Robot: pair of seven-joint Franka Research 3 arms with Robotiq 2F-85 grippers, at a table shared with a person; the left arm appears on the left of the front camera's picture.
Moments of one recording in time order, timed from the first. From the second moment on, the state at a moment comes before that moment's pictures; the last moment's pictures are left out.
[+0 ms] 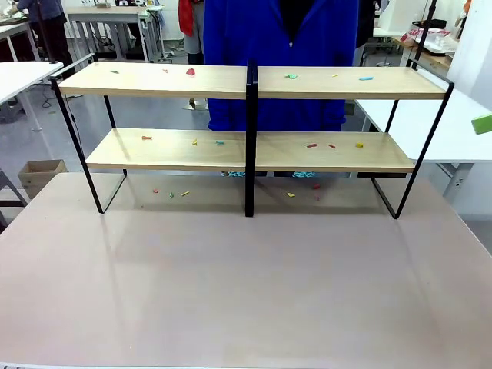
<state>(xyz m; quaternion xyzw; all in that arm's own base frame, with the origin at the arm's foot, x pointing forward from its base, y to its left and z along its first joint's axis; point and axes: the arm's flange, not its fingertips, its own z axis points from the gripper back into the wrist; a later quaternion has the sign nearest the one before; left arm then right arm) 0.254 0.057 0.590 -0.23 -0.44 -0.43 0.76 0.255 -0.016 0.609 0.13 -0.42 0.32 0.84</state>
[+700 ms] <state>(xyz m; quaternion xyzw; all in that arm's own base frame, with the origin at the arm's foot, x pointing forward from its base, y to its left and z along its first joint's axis) 0.253 0.048 0.618 -0.26 -0.49 -0.32 0.77 0.282 -0.004 0.586 0.12 -0.38 0.34 0.85</state>
